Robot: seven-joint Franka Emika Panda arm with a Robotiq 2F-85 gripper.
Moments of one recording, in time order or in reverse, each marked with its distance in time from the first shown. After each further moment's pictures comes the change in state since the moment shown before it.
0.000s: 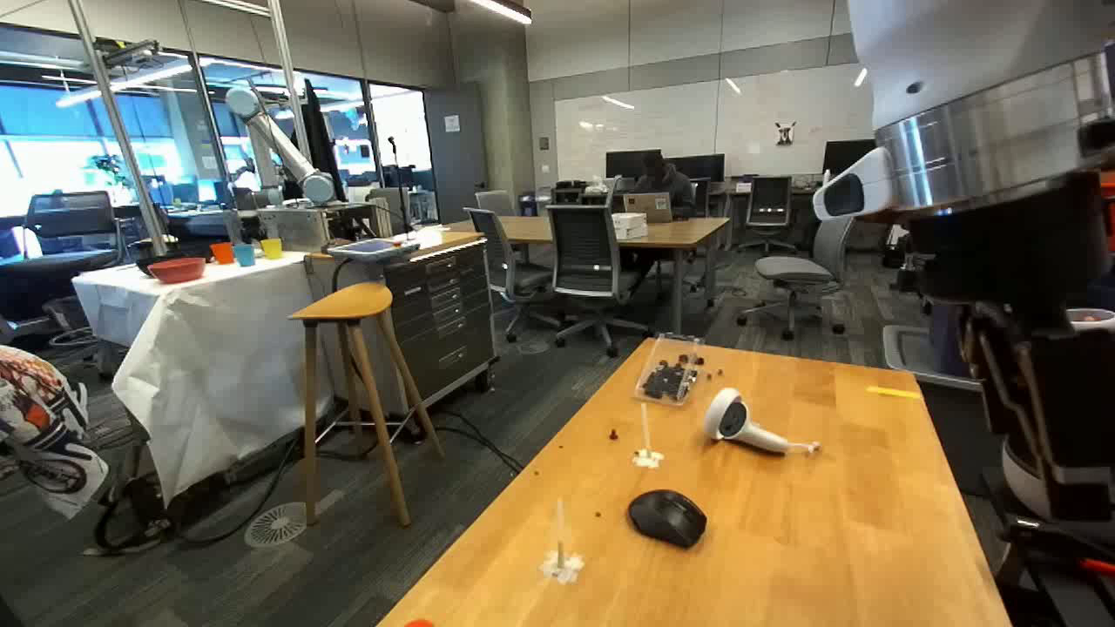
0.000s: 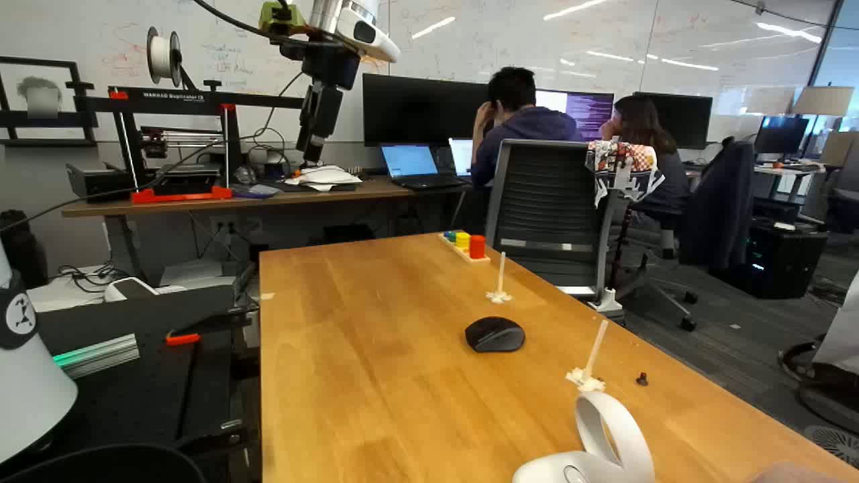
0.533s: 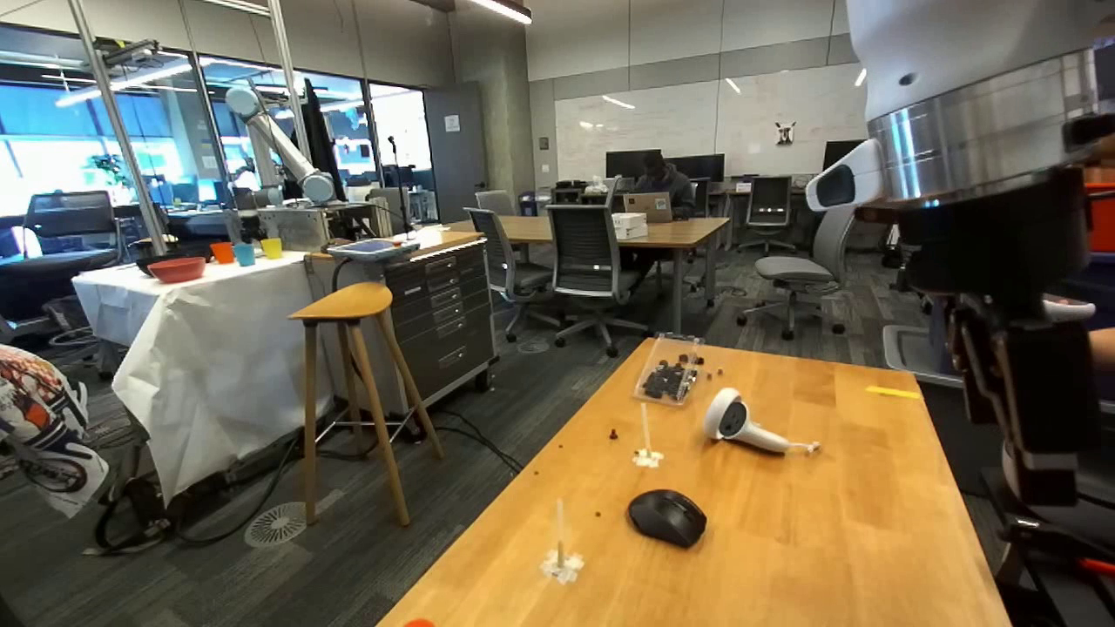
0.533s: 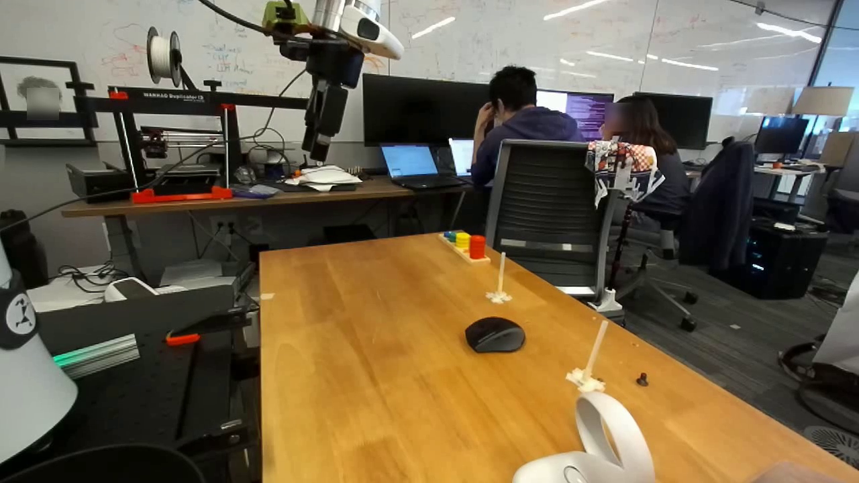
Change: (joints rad) arm -0.007 -0.001 -0.003 0.004 -0.023 0.022 0.006
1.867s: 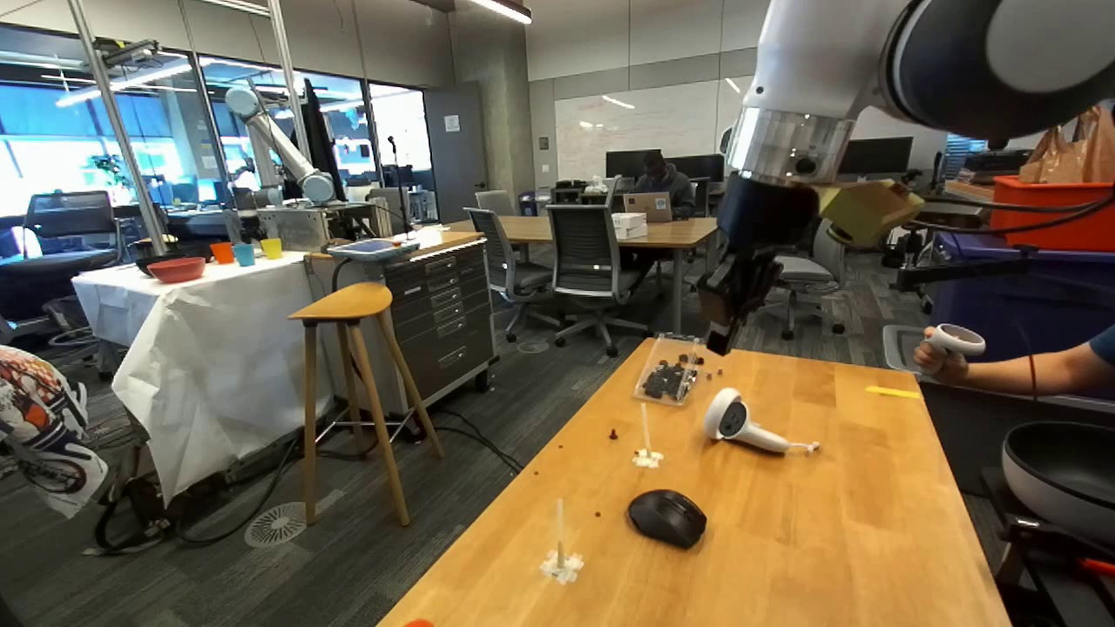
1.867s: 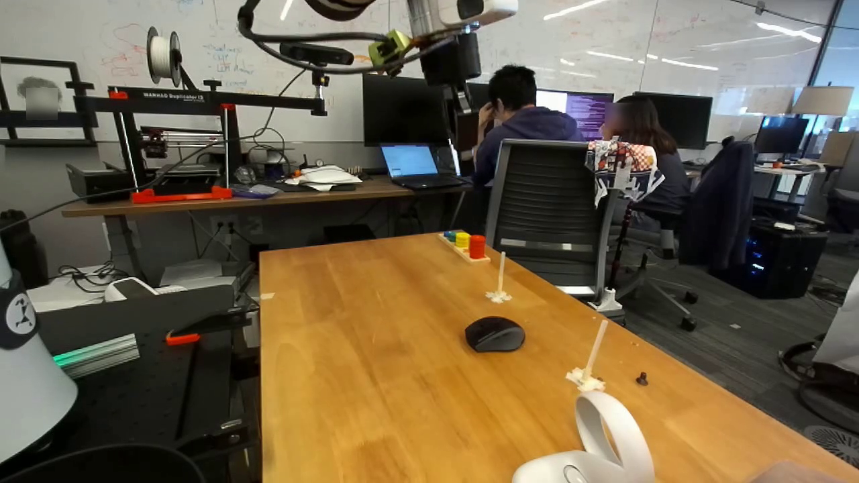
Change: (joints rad) arm -0.196 0.154 -0.087 0.044 -0.307 0.586 0.251
